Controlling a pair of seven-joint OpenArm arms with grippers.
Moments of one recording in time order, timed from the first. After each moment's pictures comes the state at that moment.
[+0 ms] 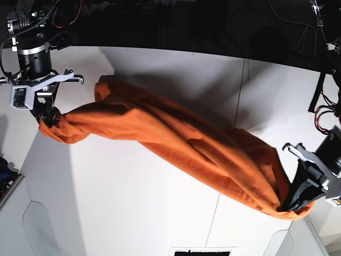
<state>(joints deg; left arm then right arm) -3.6 -34.7 -19.2 115.1 -46.8 -25.9 39.0 -25.6 1.8 19.3 130.4 7.5 11.9 -31.2</state>
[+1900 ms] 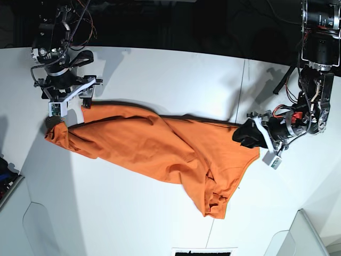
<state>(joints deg) -9.0 -29.7 0.7 73.2 -45.0 -36.8 43.7 -16.3 4.3 11.0 100.5 7.2 10.1 -36.5</state>
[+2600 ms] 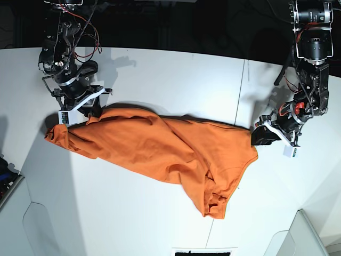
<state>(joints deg) -8.5 -23.6 -7.9 60.4 -38.2 -34.9 33.5 -8.7 2.8 11.1 85.8 14.8 19.4 -30.3</state>
